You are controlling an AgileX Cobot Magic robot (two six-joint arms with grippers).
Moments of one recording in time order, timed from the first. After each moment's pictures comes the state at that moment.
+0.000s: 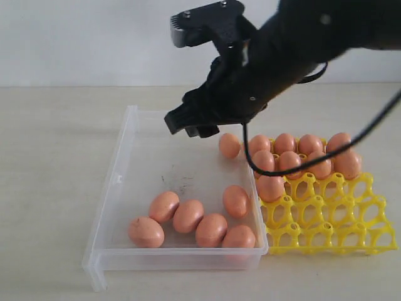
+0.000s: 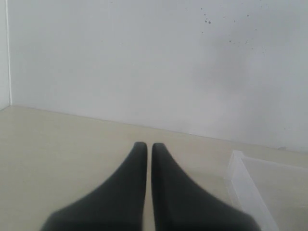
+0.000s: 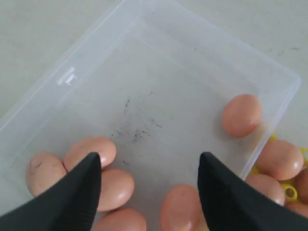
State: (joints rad) left arm 0.12 0.00 0.00 -0.08 0.08 -0.05; right arm 0.73 1.61 -1.23 -0.04 0.60 0.08
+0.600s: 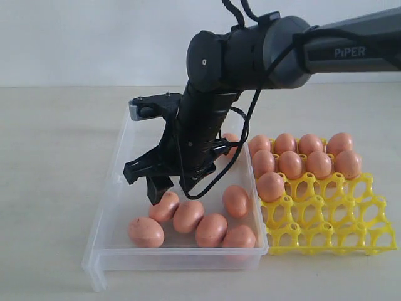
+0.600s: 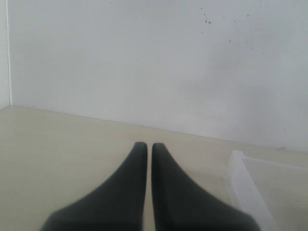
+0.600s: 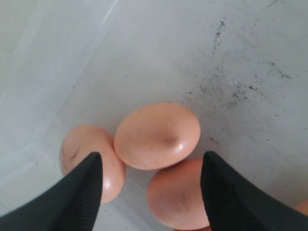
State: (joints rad) left arm 0.12 0.00 0.00 -0.08 0.08 -0.05; right arm 0.73 2.05 -1.53 0.34 0.90 -0.10
